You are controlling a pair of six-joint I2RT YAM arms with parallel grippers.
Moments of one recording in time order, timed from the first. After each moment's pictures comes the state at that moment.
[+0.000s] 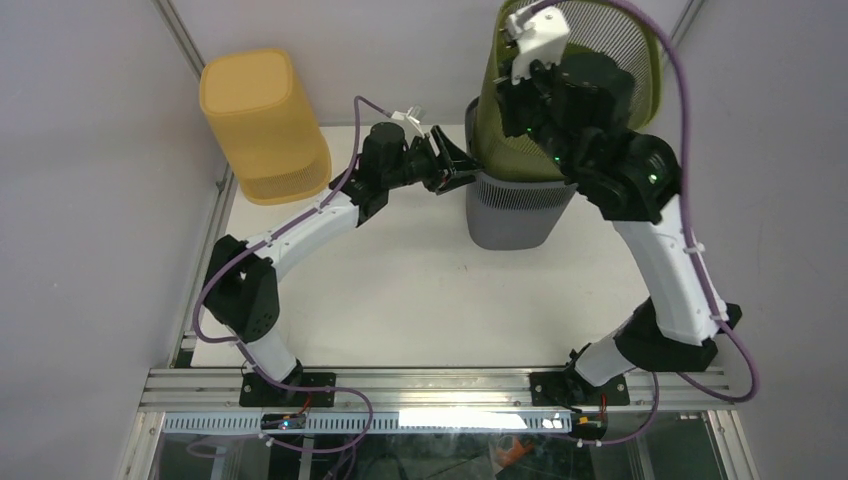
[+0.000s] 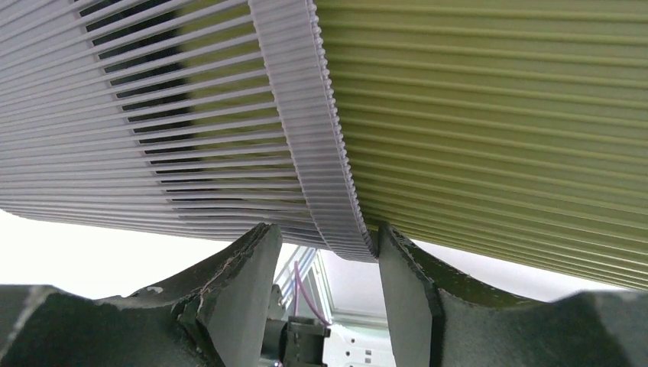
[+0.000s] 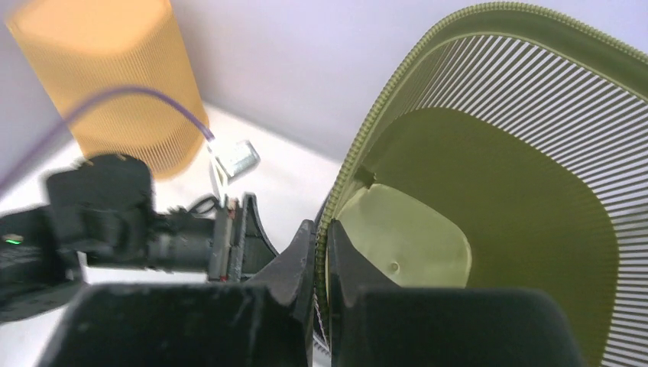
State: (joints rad) left arm -0.63 1.68 1.36 0.13 0.45 -1.15; right arm 0.80 1.55 2.32 -0.95 0.40 -0.12
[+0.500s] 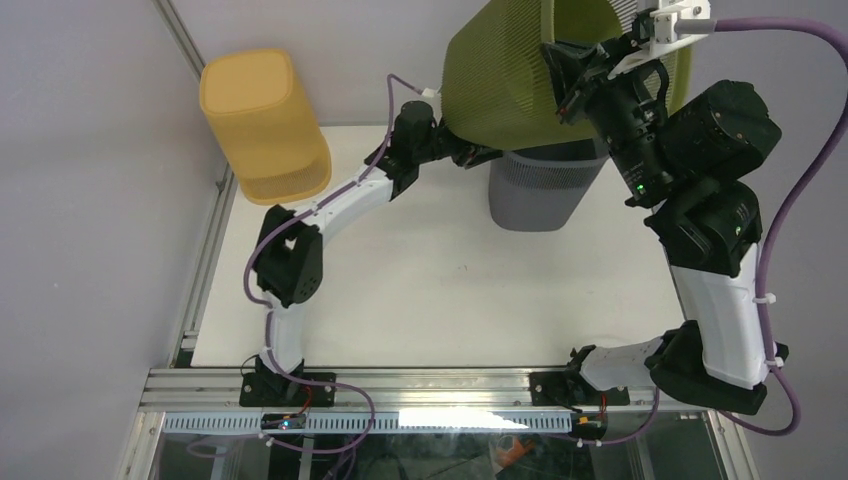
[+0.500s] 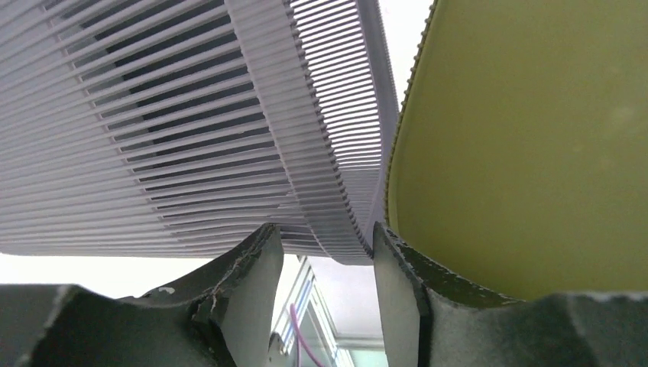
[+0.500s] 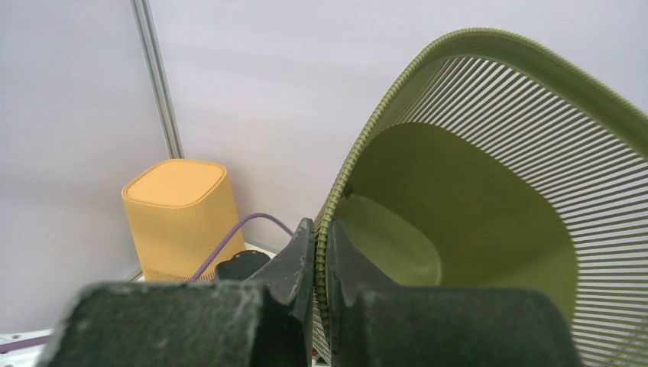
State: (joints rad) left arm -0.64 1.98 1.67 0.19 0.49 -1.16; right arm 0.83 1.30 2.22 -0.58 0.35 -0.17
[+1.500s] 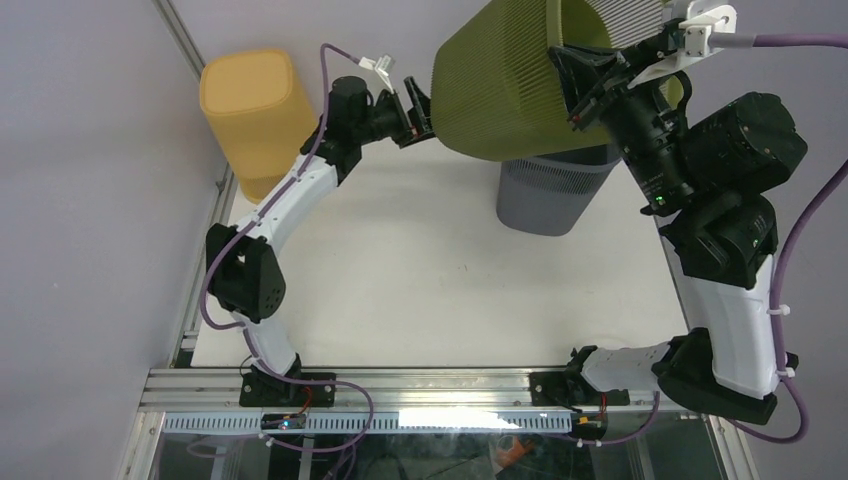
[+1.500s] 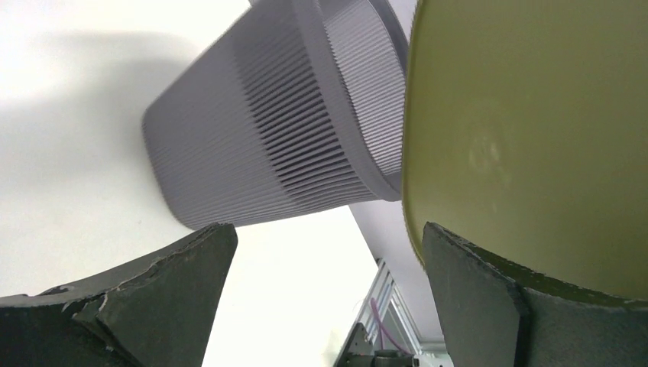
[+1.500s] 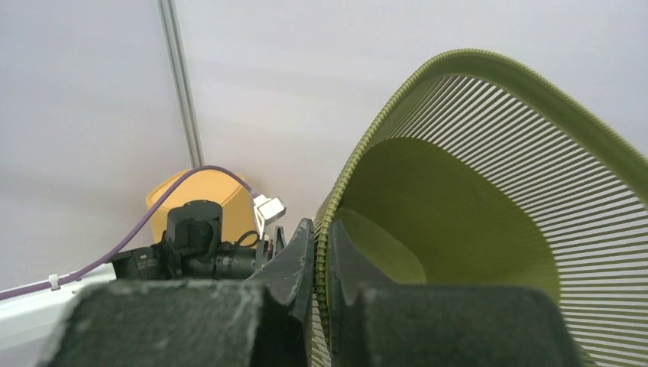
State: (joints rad) left arm -0.44 1.82 1.67 0.02 0.58 -0.86; right arm 0.83 1.25 2.17 -0.55 0.31 -0.16
